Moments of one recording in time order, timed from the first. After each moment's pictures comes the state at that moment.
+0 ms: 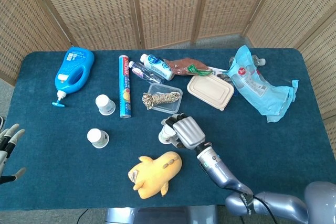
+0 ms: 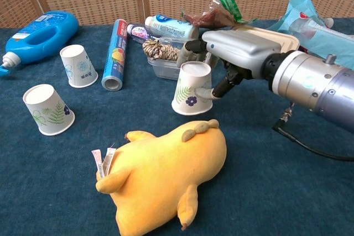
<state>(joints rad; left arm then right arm) -0.06 -0.87 0.06 -1.78 1.55 1.40 0.03 0.72 -1.69 0.21 -1.52 -1.30 1.01 -0.33</state>
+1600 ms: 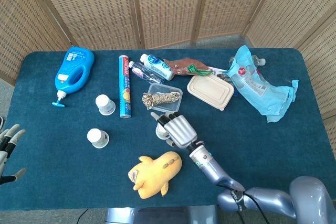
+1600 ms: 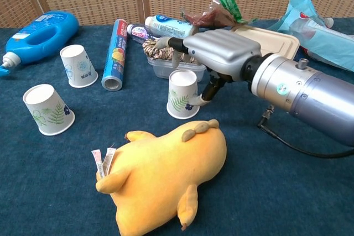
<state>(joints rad) -0.06 -0.87 0.06 -1.78 1.55 1.40 0.03 0.79 -1.76 0.19 -1.43 -1.33 1.04 -0.43</state>
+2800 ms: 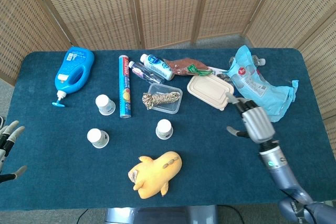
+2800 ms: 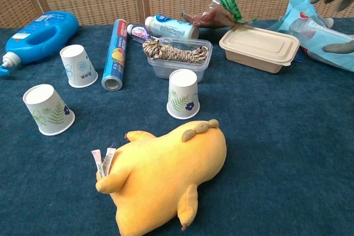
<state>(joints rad) -0.06 -0.84 0.05 -1.81 1.58 1.43 0.00 0.49 -1.40 0.09 -1.30 -1.56 1.43 0.18</state>
